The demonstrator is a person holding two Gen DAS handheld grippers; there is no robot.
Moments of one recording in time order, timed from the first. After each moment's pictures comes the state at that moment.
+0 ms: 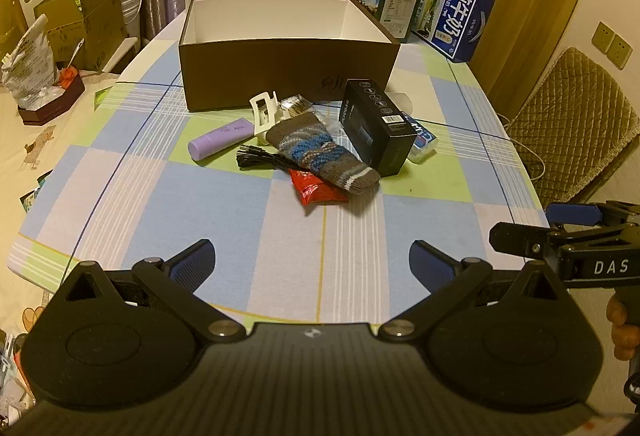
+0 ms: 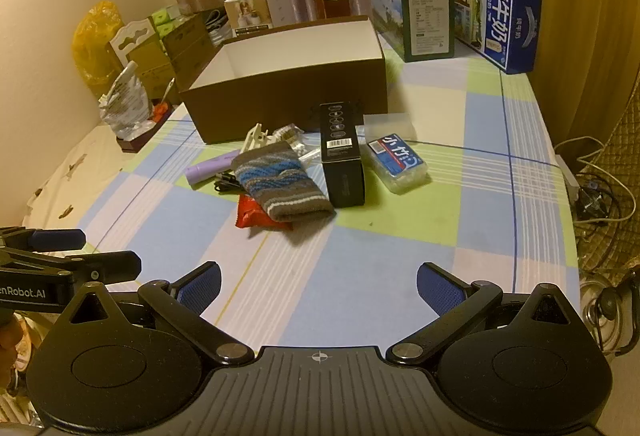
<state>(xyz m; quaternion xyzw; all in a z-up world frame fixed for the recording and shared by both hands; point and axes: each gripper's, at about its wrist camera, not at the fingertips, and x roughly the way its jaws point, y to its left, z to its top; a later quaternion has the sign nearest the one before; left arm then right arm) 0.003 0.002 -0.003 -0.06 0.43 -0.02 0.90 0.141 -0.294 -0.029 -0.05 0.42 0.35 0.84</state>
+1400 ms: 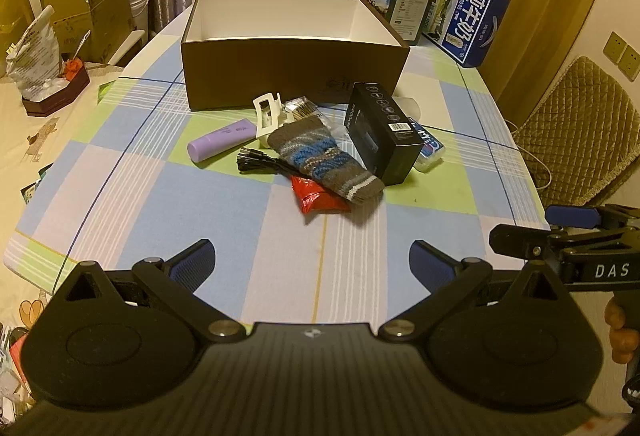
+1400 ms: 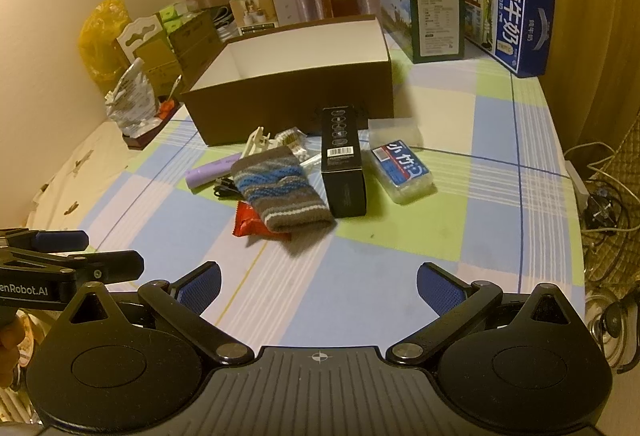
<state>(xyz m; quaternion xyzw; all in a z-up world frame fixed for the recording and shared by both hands) 0.021 -0.001 -0.005 -0.07 0.43 0.00 0.90 0.162 -0.291 -0.029 -0.06 0.42 0.37 0.83</state>
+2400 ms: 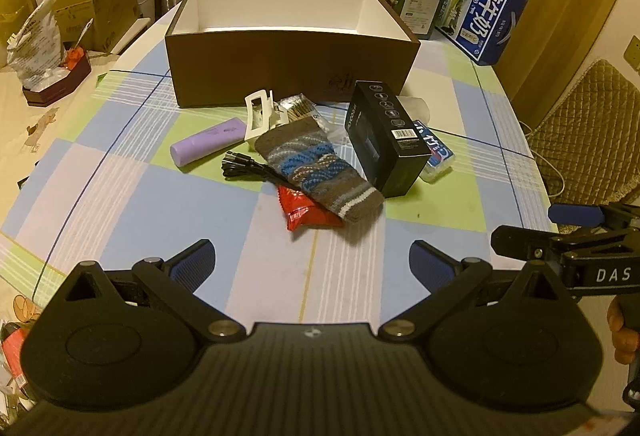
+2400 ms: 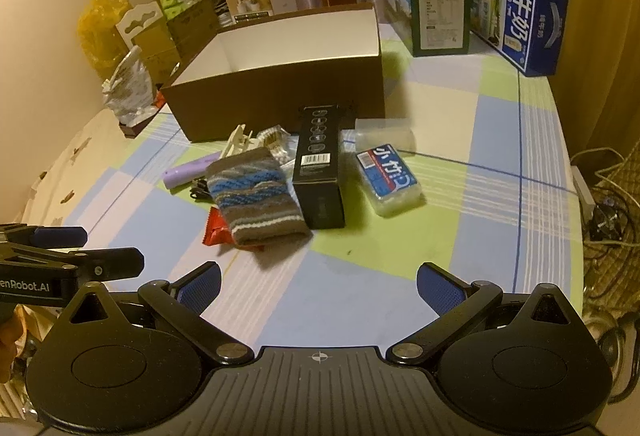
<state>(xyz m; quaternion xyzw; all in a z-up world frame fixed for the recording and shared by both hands) 0.066 -0.023 -0.019 -0.08 0.45 0.02 0.89 0.215 -0.290 -0.043 -0.08 0.43 0.38 0.81</state>
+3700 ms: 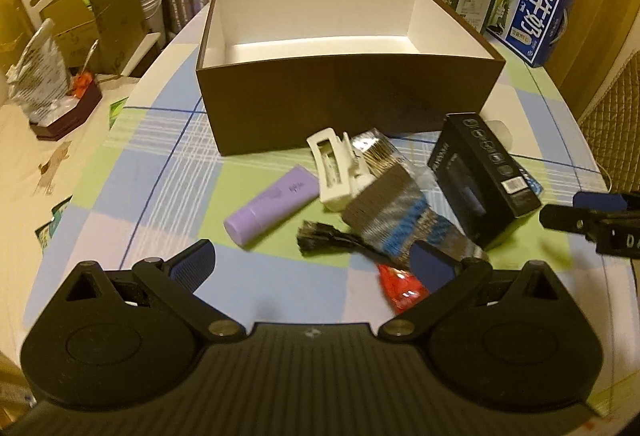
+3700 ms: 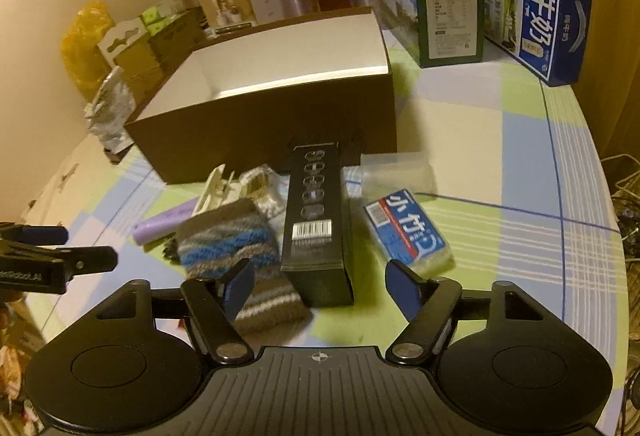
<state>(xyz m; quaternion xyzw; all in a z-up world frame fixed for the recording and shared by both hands) 0.156 0.058 -0.047 -0.03 0.46 0.04 0.89 0.281 -0.216 -0.076 -0.06 0.43 0.36 0.83</state>
